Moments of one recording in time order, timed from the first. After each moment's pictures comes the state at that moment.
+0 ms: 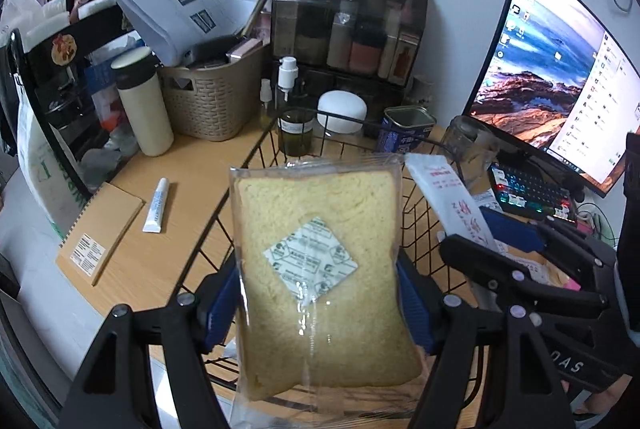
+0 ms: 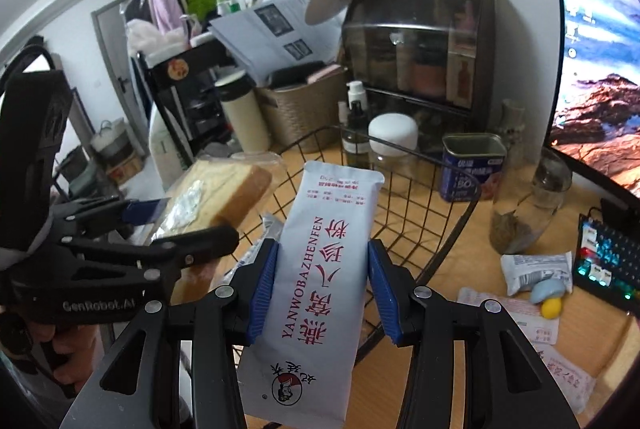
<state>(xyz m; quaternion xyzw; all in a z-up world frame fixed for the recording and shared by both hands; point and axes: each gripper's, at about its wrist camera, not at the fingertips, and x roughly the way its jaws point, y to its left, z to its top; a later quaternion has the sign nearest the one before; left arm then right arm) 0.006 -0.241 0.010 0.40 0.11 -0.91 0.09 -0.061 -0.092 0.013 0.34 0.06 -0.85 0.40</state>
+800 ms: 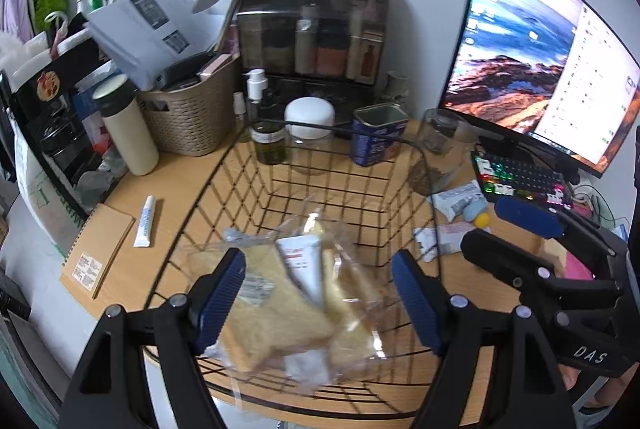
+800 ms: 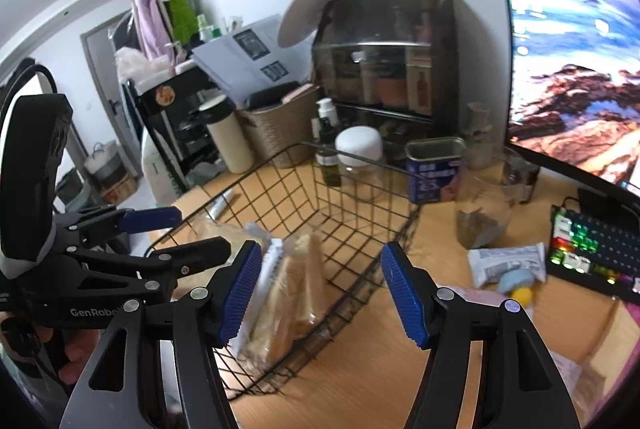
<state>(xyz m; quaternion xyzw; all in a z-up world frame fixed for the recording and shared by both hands) -0.003 -0.194 0.030 0.40 0.07 -0.91 0.08 -0.061 -0.029 0.027 0.32 0.03 -0.87 0.38</state>
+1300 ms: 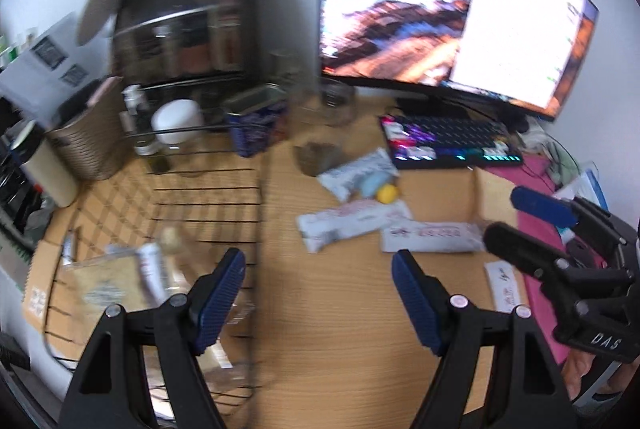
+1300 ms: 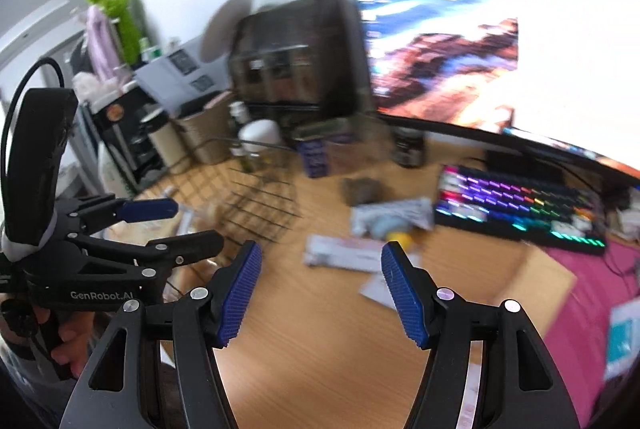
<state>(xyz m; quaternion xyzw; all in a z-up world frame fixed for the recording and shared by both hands) -0.041 -0.062 0.012 0.43 0.01 -0.90 -0.02 -0.051 0.120 0.020 0.33 0.00 -0.90 0.28</state>
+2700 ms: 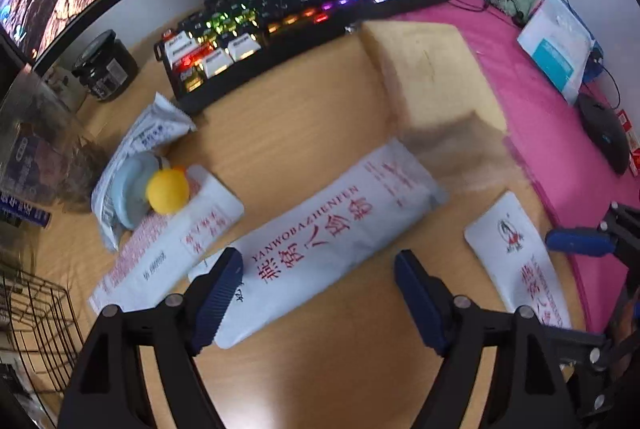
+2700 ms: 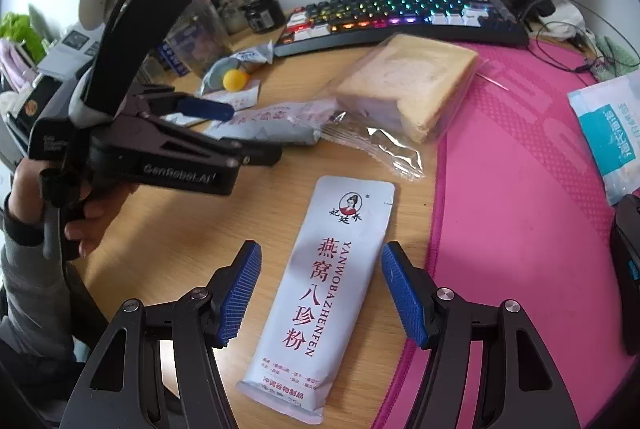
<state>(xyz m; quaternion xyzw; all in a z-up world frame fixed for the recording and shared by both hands) -0.142 0.088 -0.118 0.54 -0.17 -0.80 -0.20 -0.039 0.243 -0.107 0.48 -0.06 -0.86 0.17</state>
